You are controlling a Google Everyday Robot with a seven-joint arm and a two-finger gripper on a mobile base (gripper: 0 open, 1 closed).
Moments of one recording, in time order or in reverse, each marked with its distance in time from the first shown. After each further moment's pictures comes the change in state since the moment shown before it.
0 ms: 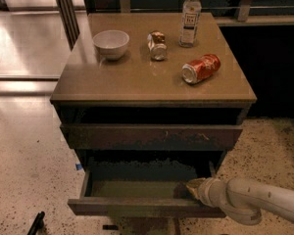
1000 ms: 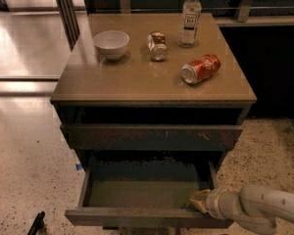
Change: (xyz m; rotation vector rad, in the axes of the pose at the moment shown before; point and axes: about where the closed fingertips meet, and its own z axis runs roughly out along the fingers) arm 0.029 0.037 -0.037 -0.162 0.027 0.003
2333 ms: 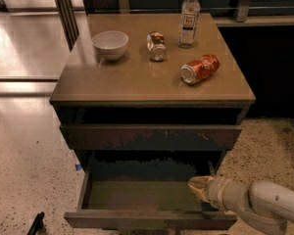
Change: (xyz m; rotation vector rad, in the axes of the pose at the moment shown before) arm -0.075 0.009 -0.048 0.048 -0.173 -0.108
